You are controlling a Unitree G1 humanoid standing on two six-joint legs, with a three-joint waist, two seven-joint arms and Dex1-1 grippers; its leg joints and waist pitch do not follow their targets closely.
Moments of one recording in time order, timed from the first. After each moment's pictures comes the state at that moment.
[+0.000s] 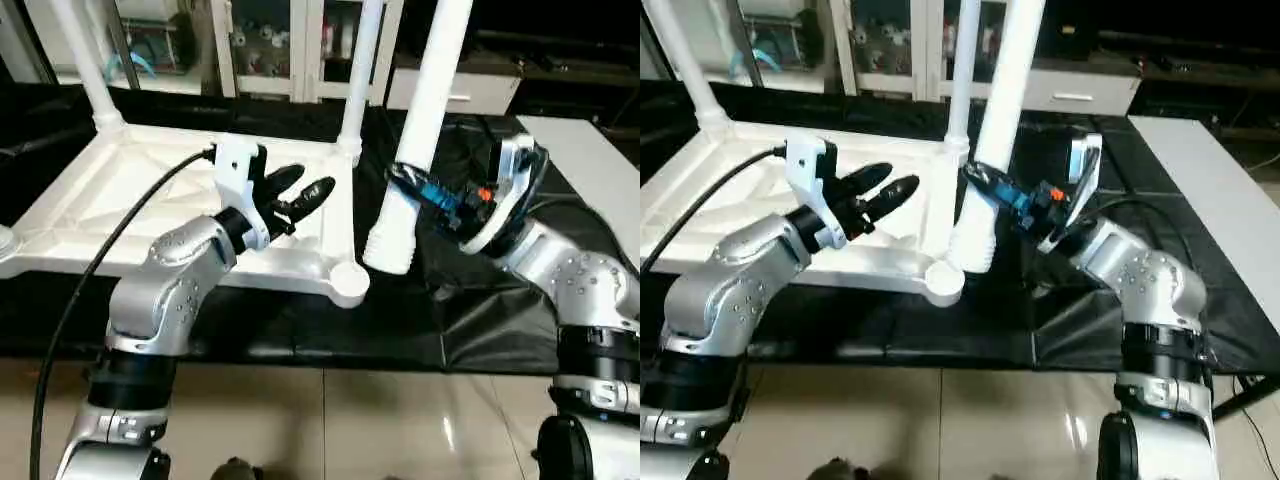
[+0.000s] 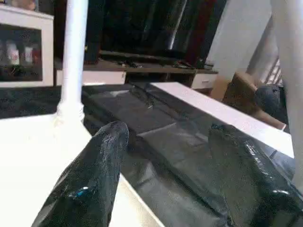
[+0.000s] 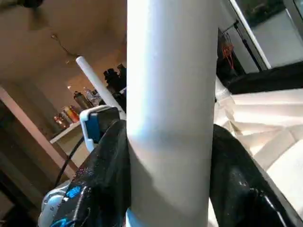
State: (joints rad) left arm -0.52 0.23 -0.02 -0.04 -0.46 0.54 -0.45; right arm -0.62 -0.26 -0.31 0.22 0.81 0.92 0.89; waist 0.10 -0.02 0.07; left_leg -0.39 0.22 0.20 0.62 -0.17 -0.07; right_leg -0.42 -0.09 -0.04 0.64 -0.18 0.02
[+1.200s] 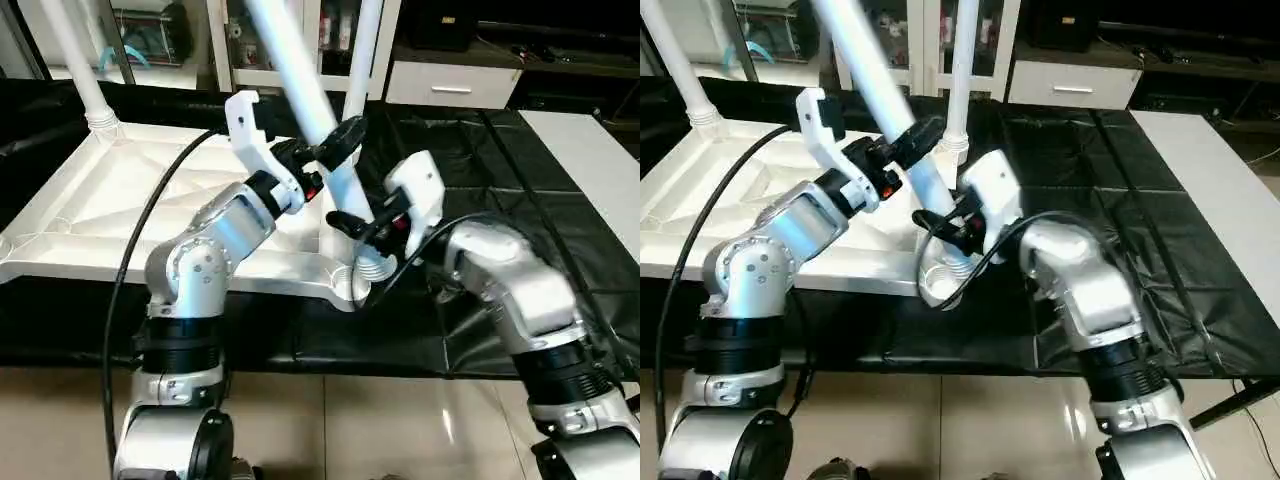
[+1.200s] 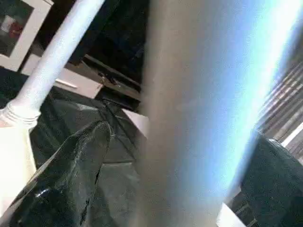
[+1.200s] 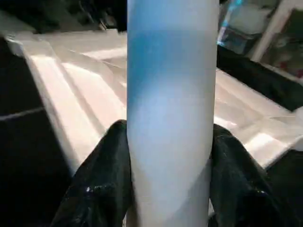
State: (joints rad) left arm -0.70 0.00 0.17 0.05 -0.70 0.70 -0.23; right arm -0.57 -0.29 0.18 0.07 0.21 0.45 0.64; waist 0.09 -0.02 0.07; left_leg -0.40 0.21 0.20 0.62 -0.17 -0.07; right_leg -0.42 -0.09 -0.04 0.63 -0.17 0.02
